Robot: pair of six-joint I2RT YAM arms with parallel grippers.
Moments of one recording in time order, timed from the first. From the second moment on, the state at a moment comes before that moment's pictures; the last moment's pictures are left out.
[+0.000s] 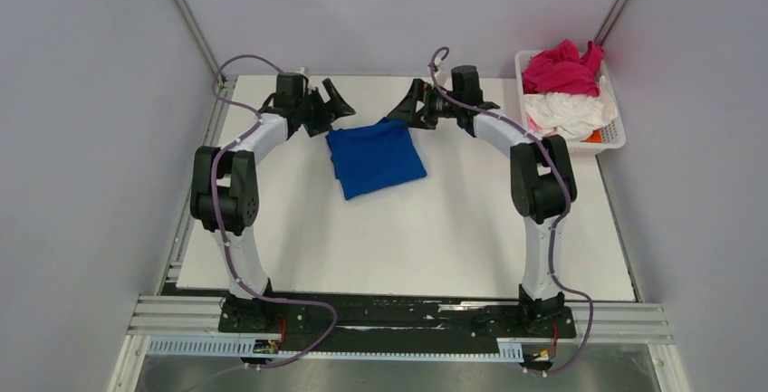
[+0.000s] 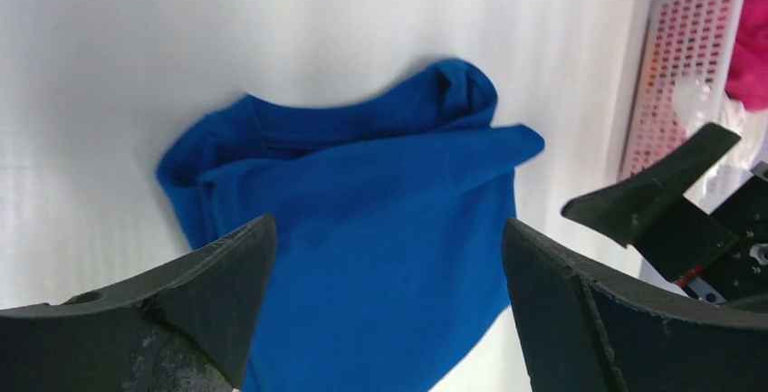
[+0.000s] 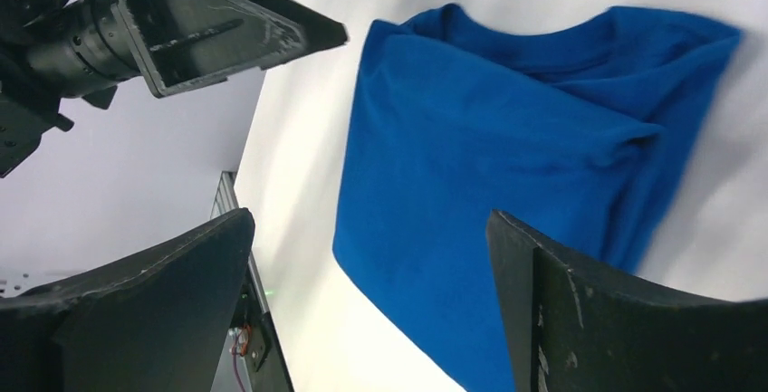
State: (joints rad) left arm -0.15 1.92 1.43 -0.16 0.33 -0.66; right arm 0.28 2.13 1.61 0.01 -0.82 0.61
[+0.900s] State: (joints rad) left arm -0.17 2.13 1.51 -0.19 0.37 -0.68; right arm 0.33 2.50 1.86 0.19 -0.71 0.73
